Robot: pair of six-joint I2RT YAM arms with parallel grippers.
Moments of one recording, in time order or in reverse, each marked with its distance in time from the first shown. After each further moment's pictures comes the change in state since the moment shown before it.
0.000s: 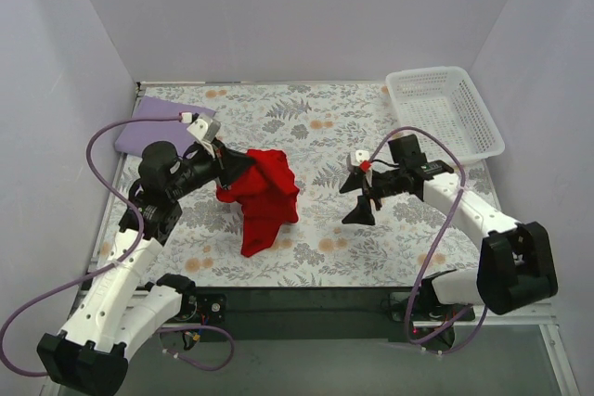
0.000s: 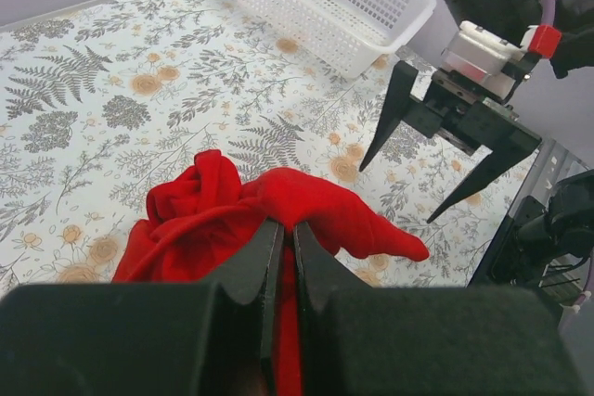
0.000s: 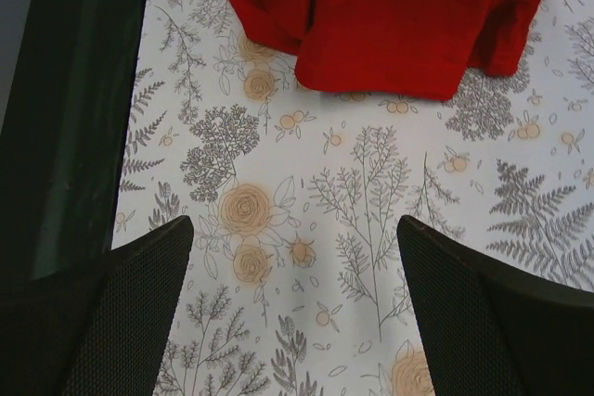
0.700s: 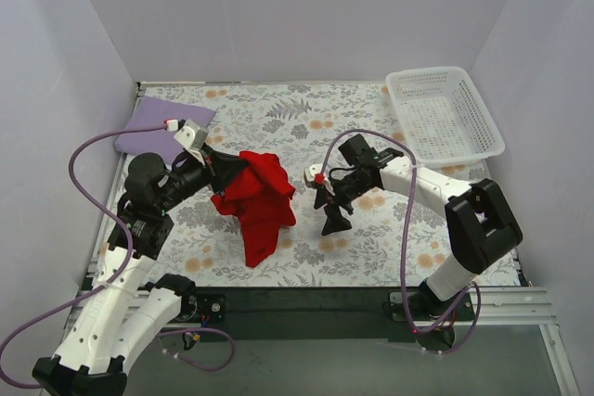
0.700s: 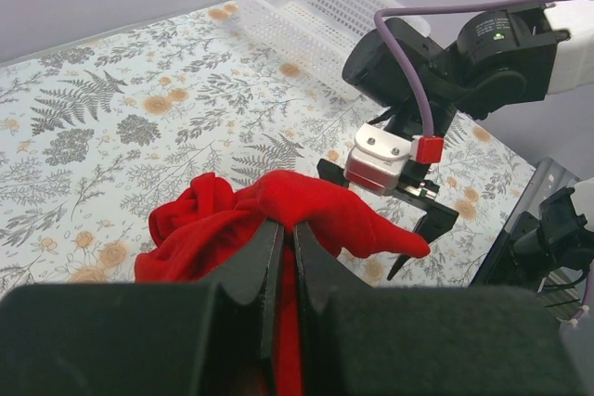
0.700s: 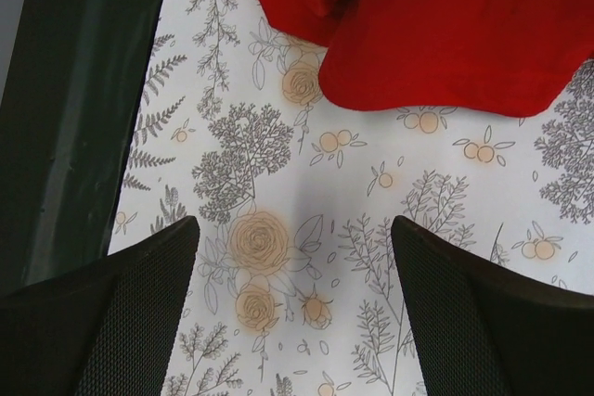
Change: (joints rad) left arm 0.000 -0.115 0.005 -0.048 -0.035 -0.017; right arm 0.281 0.300 0.219 -0.134 0.149 -0.093
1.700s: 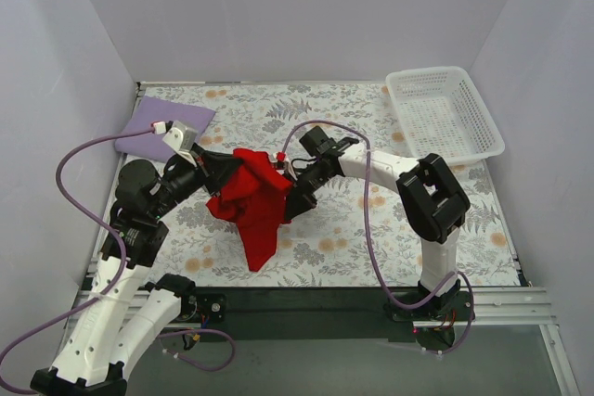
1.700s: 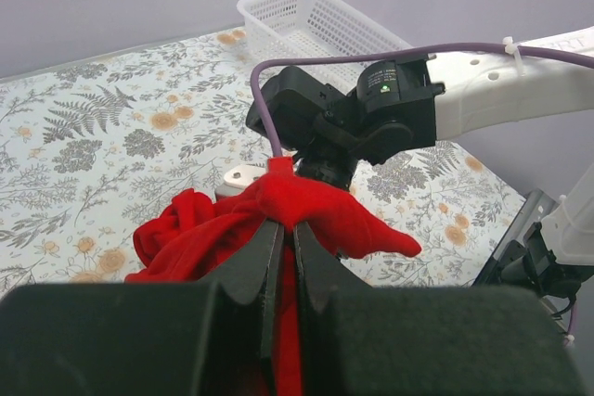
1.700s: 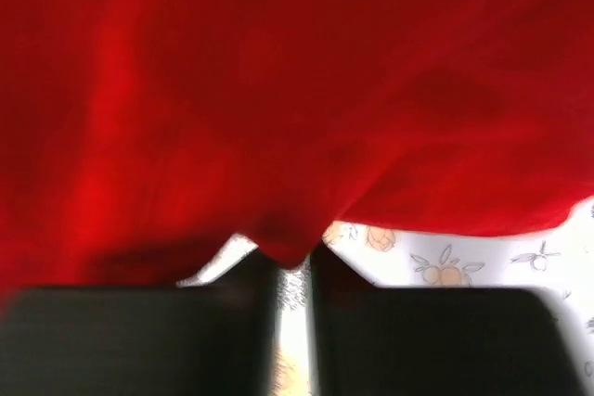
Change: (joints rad) left arm 0.000 -0.056 0.014 -0.015 -0.055 -0.063; right arm 0.118 0.339 0.312 0.055 -0.163 0.344
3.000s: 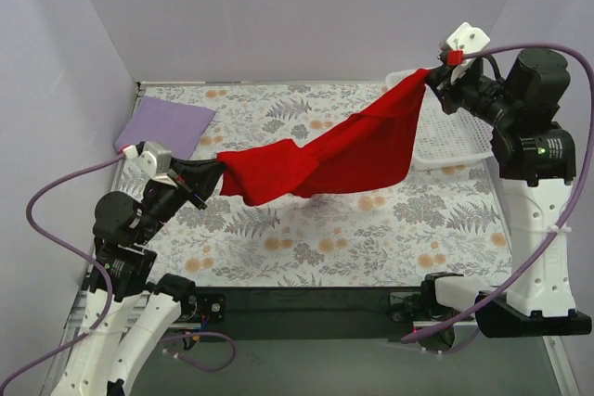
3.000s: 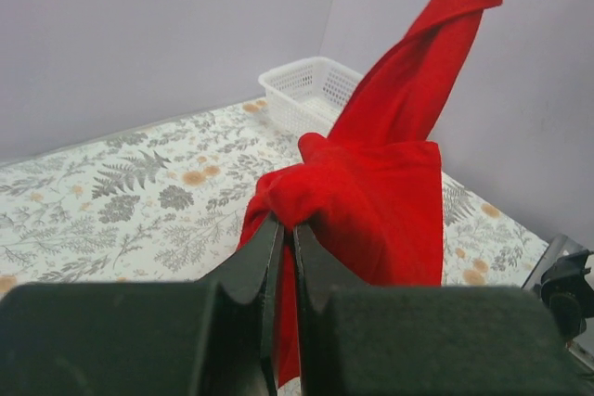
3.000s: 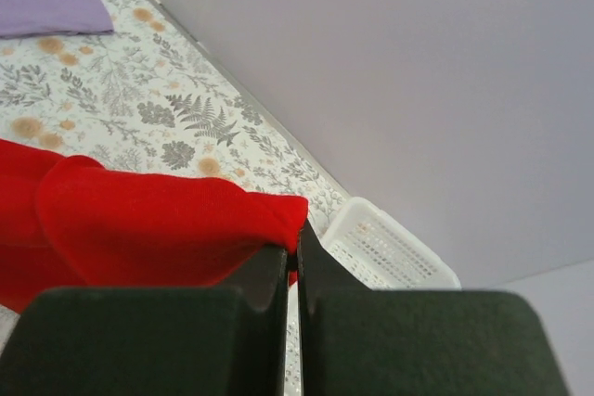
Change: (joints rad) left arm 0.000 -0.158 -0.025 0.032 -0.076 0.017; right arm -0.624 -0.747 0.402 -0.103 0.539 0.066
